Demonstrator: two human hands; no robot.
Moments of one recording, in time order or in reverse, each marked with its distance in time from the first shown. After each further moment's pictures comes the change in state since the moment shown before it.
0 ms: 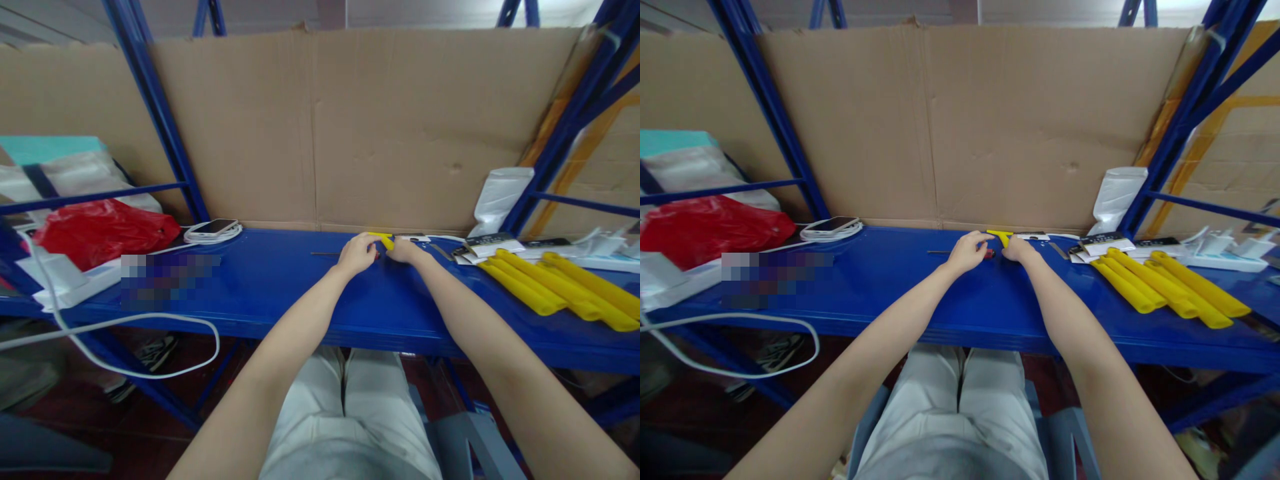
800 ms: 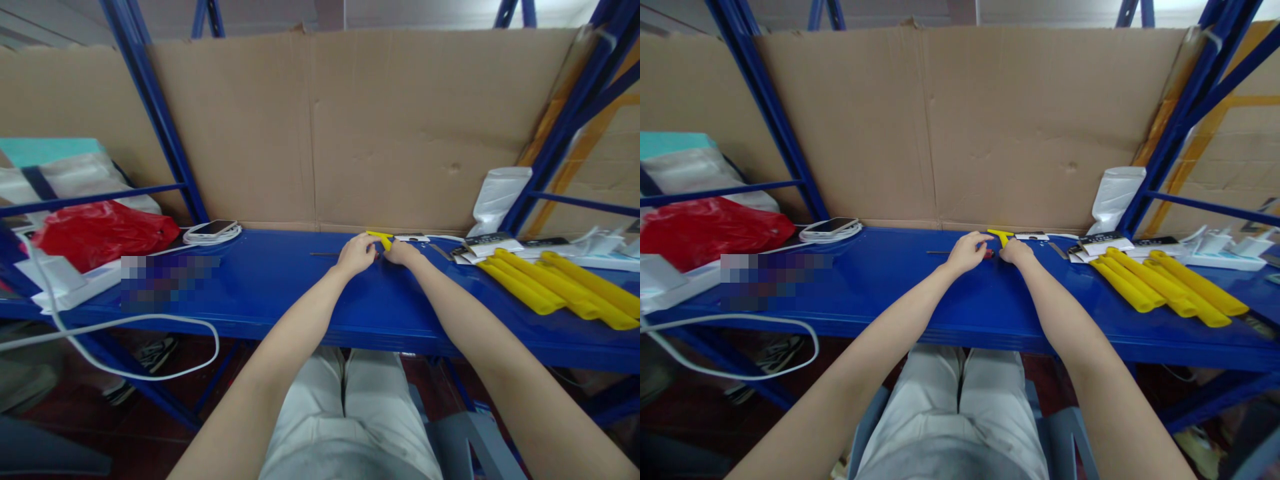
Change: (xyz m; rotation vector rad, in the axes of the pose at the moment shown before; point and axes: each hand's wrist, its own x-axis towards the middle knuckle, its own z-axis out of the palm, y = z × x) left_hand 0.000 0.000 0.000 0.000 0.006 0.022; right_hand -0.003 -0.005 0.005 0.037 -0.017 0.048
